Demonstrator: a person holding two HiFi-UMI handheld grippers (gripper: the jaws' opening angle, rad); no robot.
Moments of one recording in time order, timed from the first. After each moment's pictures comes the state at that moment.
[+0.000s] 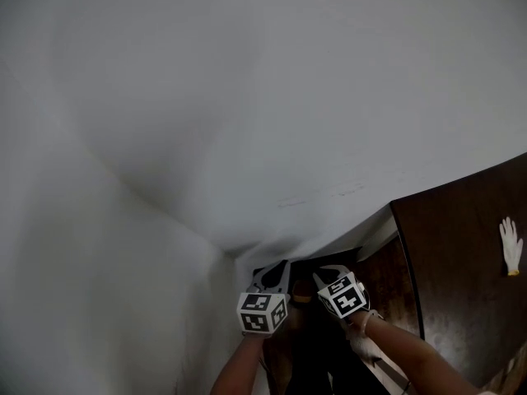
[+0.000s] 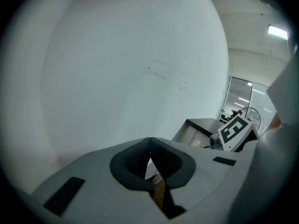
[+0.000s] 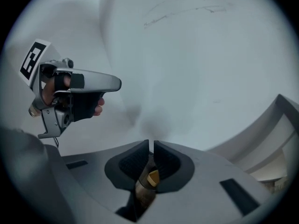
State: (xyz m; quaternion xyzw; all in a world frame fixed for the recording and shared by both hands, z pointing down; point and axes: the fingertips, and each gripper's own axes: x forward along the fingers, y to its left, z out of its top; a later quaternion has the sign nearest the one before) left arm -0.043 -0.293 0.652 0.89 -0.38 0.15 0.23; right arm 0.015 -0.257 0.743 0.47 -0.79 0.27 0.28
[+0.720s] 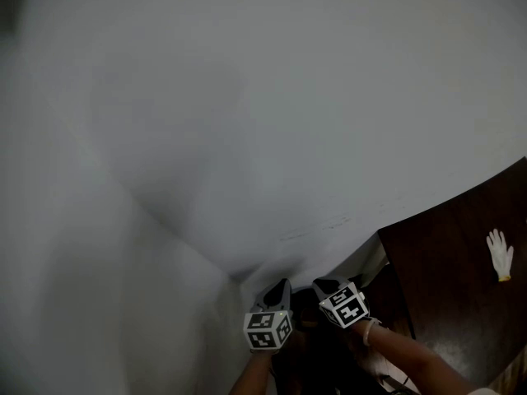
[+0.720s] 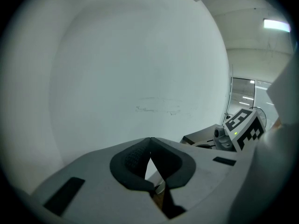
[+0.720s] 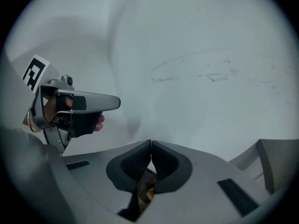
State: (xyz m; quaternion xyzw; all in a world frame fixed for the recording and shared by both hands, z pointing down) left arm -0.042 -0.276 0.548 0.88 -0.41 0.12 0.19; right arm 0.024 -0.261 0.614 0.49 -0.82 0.21 0.22
